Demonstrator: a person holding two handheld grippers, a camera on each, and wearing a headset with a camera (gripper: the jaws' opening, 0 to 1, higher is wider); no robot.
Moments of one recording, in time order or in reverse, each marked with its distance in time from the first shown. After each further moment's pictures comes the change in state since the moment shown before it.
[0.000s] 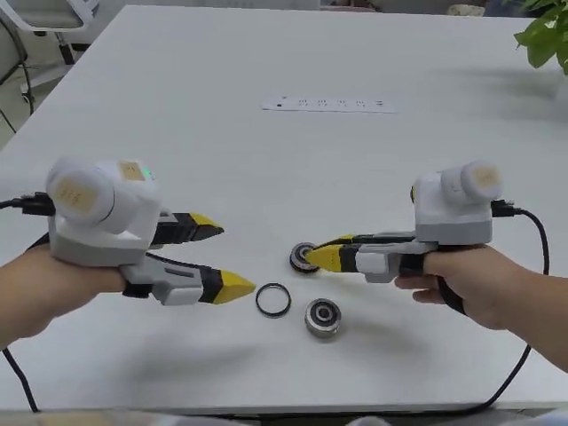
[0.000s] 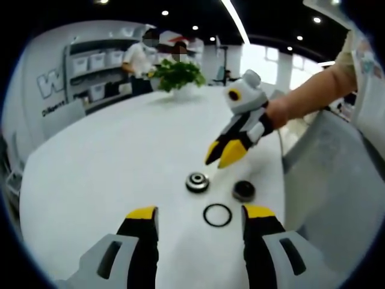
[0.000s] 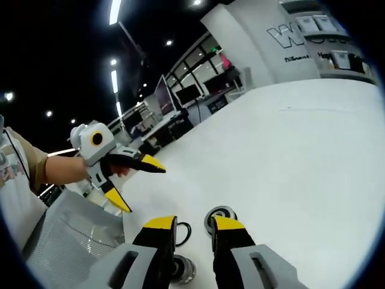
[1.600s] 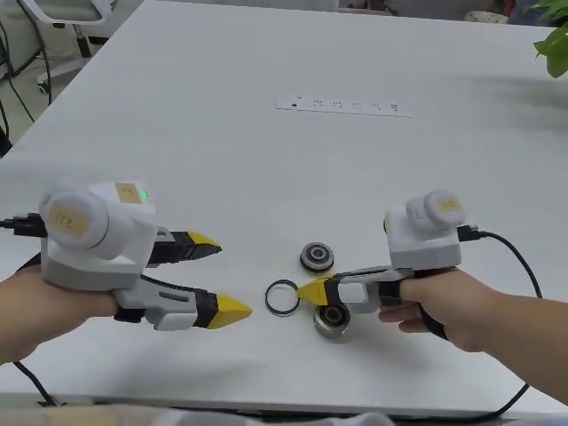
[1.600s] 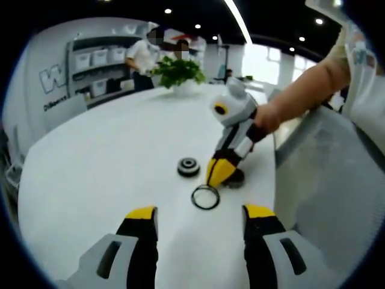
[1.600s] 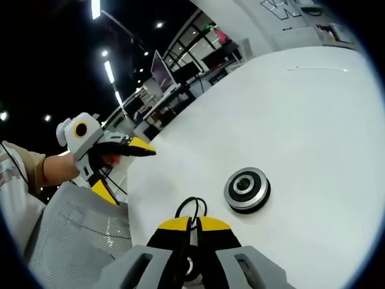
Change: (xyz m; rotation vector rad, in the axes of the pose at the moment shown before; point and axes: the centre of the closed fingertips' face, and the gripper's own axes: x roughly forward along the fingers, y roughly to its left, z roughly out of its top) left arm -0.017 -0.019 -0.026 -0.027 0.010 0.002; right arm 0.037 0.019 -0.051 0.106 0.170 0.067
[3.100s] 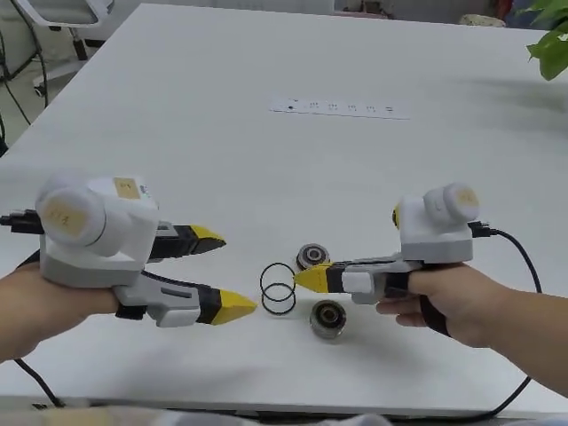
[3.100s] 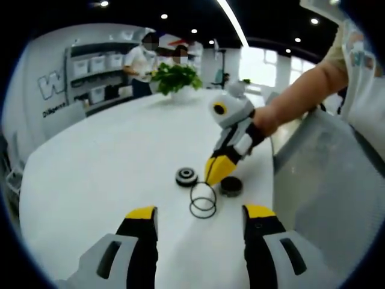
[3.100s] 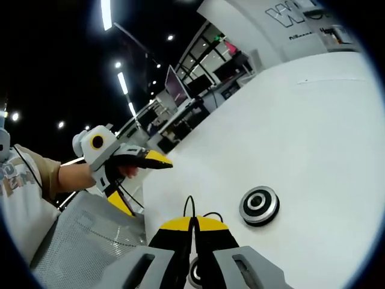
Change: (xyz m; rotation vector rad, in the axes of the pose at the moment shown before) left arm -0.002 -0.005 0.014 0.024 -0.037 -0.003; right arm -0.009 0.019 0.020 -0.001 -0.090 0.100
